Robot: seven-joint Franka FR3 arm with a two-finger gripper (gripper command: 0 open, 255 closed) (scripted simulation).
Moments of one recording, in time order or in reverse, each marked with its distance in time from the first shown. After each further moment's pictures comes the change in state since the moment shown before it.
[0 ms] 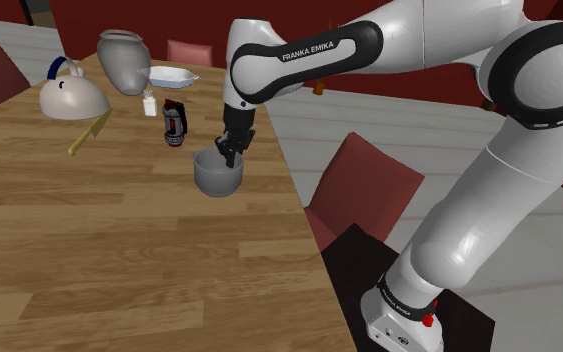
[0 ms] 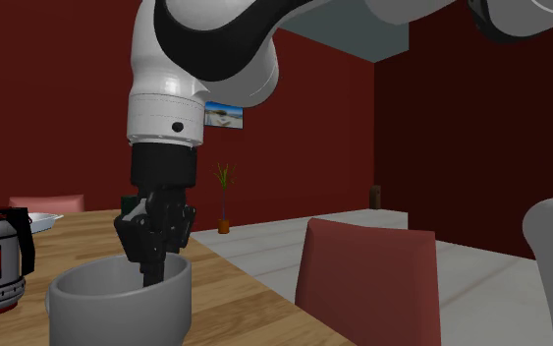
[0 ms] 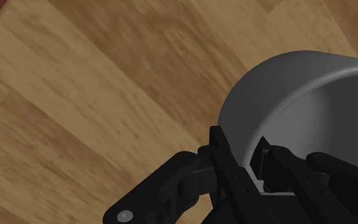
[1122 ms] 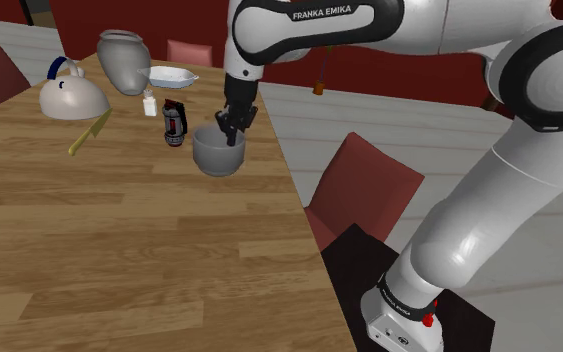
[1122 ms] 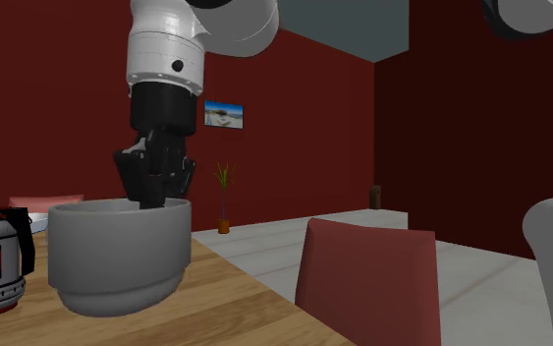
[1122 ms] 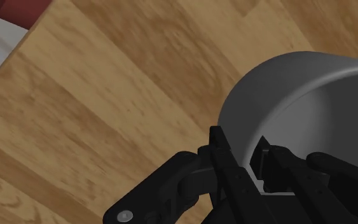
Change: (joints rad) arm -0.002 -0.038 -0.004 0.132 0.005 -0.170 0.002
